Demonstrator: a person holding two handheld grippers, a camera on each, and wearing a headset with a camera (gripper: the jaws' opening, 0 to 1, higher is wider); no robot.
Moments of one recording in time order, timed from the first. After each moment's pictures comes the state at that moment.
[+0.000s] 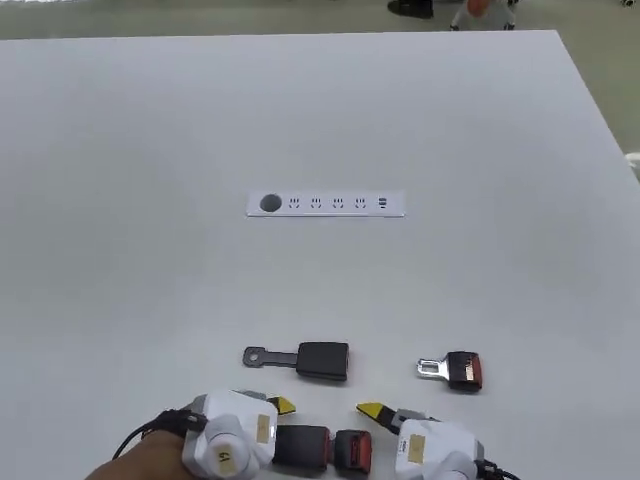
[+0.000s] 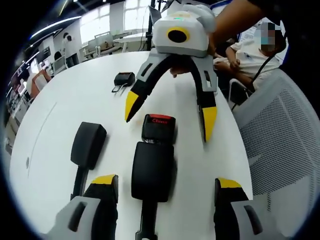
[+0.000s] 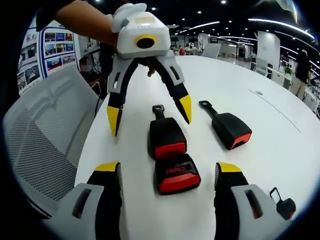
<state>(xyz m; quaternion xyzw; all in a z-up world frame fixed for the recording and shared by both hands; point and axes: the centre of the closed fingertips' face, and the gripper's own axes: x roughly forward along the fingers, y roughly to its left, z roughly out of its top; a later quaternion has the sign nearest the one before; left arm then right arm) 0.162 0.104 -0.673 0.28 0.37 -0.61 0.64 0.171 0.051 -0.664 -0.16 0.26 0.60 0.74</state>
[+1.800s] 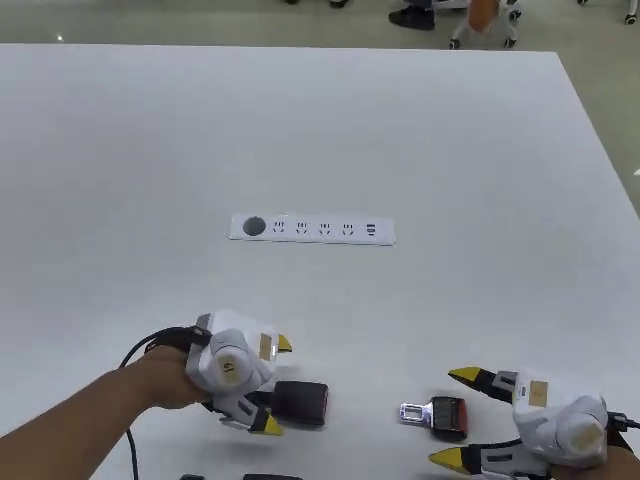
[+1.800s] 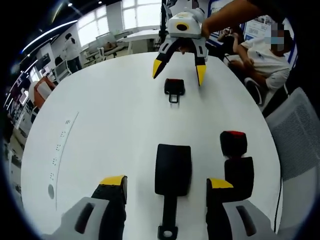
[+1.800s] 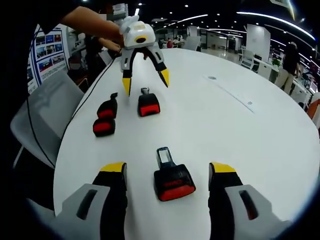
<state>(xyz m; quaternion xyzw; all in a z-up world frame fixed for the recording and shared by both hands) 0.306 0.082 -0.665 0.33 0.36 -0.60 0.64 0.290 -0.102 -0.653 -0.18 0.30 0.55 0.75</state>
